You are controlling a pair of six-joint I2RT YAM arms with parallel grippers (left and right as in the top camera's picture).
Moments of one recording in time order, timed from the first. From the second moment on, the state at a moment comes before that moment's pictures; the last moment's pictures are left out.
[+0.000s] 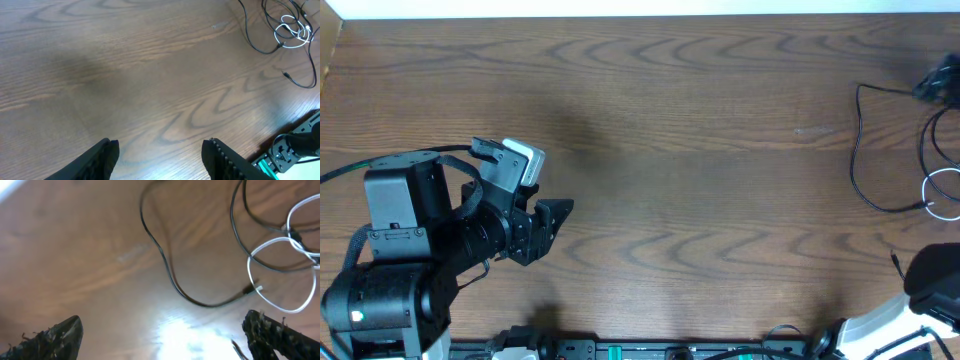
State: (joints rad) left arm 0.04 0.98 1.48 -1.39 0.54 0.27; right arm -0.46 1.85 2.05 -1.42 -0.20 0.05
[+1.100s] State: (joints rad) left arm 0.04 0.98 1.48 -1.42 0.54 0.27; right arm -0.20 1.85 1.31 -0.51 -0.14 -0.11
